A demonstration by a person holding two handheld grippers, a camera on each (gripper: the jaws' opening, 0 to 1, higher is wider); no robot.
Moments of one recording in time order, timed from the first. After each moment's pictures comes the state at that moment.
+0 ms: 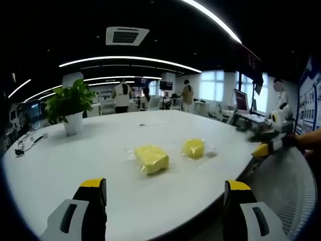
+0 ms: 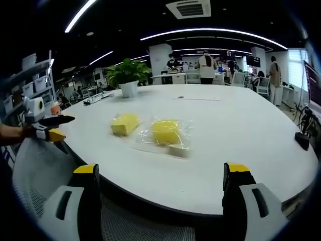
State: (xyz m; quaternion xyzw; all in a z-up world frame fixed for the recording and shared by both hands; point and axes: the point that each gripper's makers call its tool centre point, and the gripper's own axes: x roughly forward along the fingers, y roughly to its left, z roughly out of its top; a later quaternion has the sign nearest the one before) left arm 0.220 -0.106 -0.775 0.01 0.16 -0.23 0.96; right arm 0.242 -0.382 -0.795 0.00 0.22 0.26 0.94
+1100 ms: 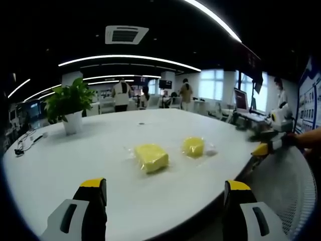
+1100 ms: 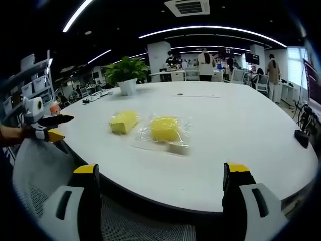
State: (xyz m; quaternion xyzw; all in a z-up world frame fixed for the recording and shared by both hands) left arm 0.218 -0.107 -0.777 0.01 0.17 -0.23 0.96; right arm 0.240 -0.385 -0.799 0.00 0.23 0.26 0.94
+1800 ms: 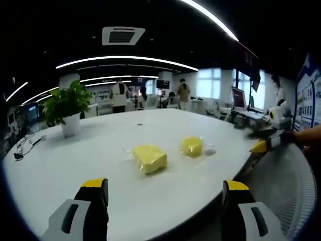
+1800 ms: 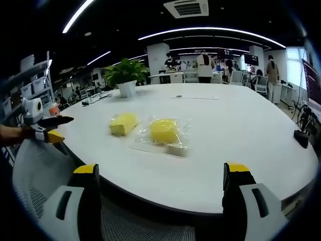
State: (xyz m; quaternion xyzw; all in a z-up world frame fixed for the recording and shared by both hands) left arm 0.216 -0.109 -0.777 0.02 0.18 -0.24 0.95; right arm 0.241 -0.386 -0.796 0.00 0.22 0.25 0.94
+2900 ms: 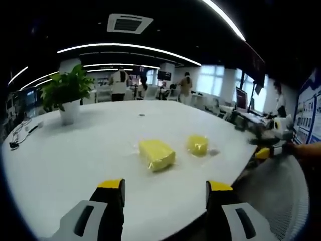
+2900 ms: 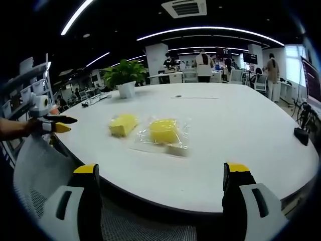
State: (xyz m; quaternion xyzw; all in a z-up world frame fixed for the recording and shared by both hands) left arm 0.243 -0.083 -0.776 -0.02 0.22 -0.25 0.94; right arm 0.241 -0.385 -0.796 0.01 0.22 0.25 0.94
